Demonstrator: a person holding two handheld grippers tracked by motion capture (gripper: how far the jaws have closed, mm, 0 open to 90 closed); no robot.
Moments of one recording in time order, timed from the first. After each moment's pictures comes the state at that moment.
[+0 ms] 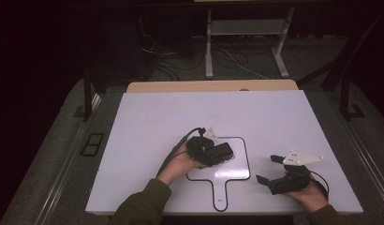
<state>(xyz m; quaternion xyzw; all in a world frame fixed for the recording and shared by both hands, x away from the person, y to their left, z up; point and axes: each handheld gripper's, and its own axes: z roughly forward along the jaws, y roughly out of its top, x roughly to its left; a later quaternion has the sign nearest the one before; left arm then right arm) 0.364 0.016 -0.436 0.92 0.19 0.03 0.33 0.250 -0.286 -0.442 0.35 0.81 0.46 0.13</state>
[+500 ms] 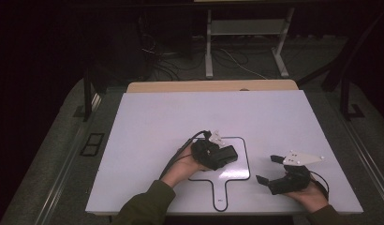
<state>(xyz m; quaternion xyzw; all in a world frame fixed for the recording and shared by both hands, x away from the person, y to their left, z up) 0.348 0.004 -0.437 0.93 0.16 0.03 0.33 0.250 -0.286 -0.442 0.35 0.81 0.46 0.13</state>
